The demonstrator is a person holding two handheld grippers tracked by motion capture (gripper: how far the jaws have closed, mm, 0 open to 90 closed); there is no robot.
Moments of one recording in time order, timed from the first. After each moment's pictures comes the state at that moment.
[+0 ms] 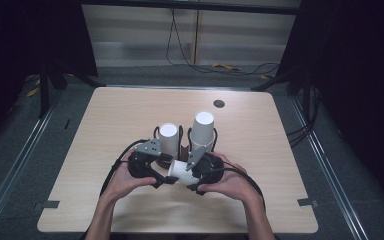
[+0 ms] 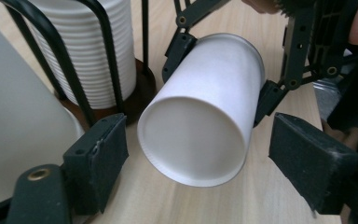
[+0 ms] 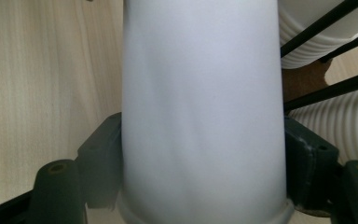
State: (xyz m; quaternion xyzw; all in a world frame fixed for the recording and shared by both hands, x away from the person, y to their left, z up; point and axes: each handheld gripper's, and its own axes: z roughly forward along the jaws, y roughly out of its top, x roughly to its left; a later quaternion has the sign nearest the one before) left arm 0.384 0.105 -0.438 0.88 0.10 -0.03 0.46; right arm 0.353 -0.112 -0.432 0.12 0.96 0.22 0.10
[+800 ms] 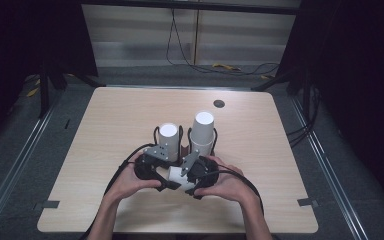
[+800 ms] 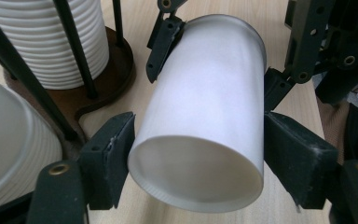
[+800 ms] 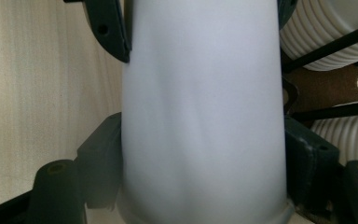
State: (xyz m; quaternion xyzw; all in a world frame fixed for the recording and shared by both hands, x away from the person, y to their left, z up) left arm 0.388 0.091 -0.453 0.90 0.07 -0.06 0.42; right arm 0.349 -0.100 -0.440 0.10 0.97 0.20 0.09
